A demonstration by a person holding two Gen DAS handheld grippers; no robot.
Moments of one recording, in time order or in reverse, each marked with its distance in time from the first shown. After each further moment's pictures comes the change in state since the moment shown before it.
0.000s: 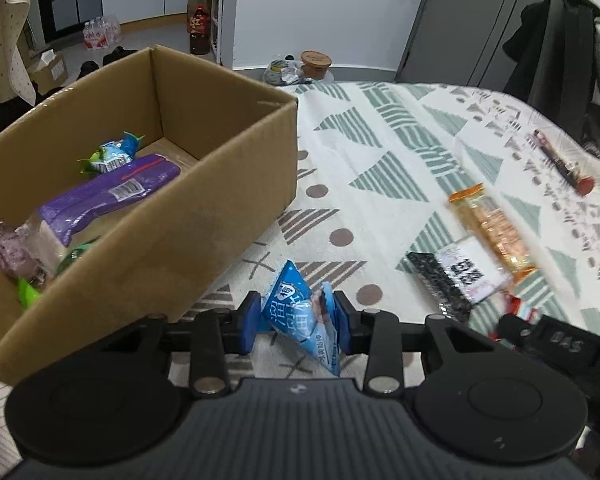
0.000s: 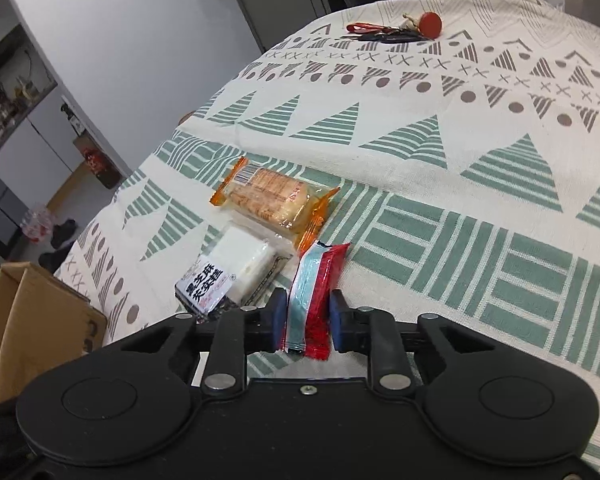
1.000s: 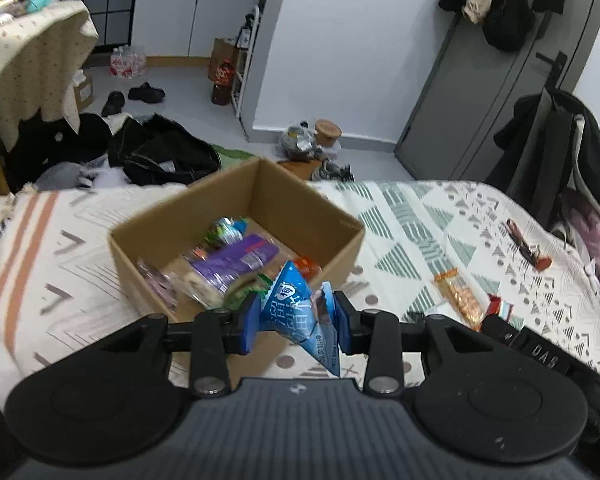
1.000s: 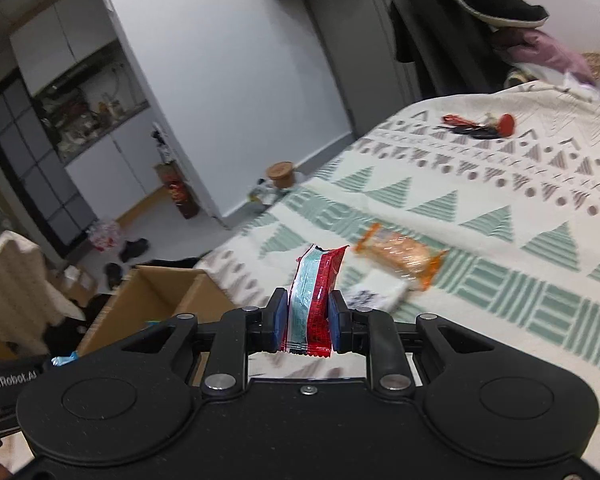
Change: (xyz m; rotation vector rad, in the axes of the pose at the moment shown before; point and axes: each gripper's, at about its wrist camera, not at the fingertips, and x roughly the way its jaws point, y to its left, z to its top) left arm -0.136 0.086 0.019 -0.102 -0.169 -0.051; right arm -0.109 0.068 -0.016 -0.121 -0.180 0.216
